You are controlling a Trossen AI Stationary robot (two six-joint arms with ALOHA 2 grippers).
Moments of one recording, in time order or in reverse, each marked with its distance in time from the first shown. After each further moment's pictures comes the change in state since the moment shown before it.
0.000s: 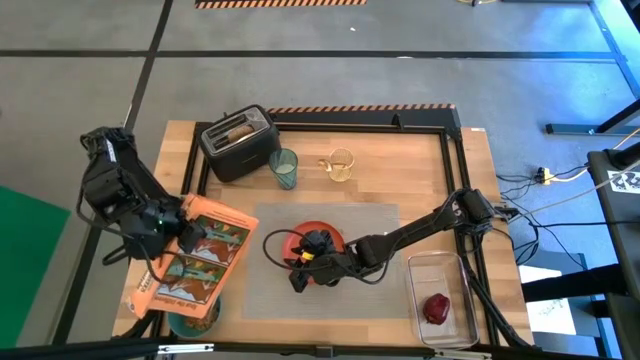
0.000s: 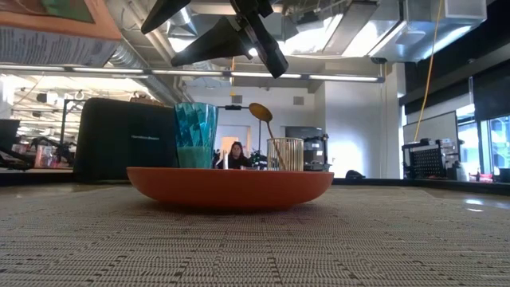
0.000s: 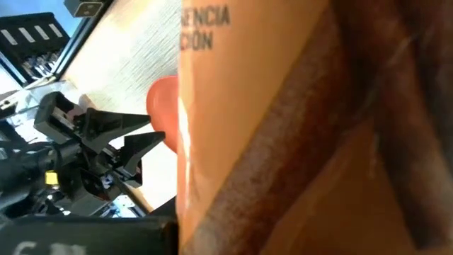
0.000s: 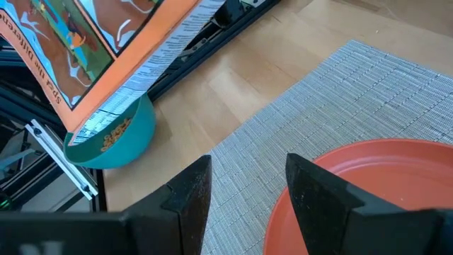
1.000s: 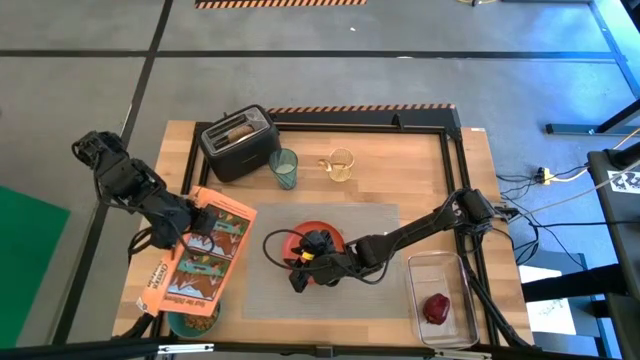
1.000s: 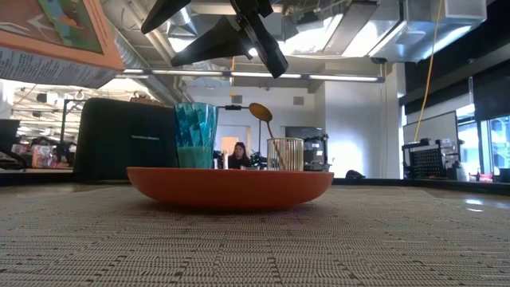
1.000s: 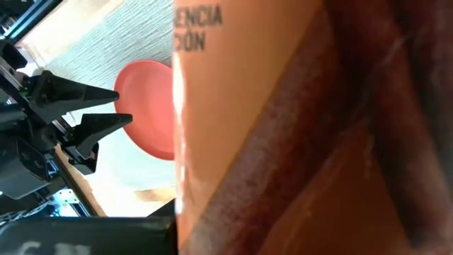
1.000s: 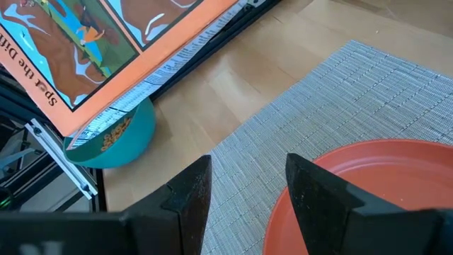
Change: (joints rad) left arm 0.273 -0.001 0.000 0.000 0.165 0.058; right arm 0.000 0.000 0.000 0.000 0.000 -0.003
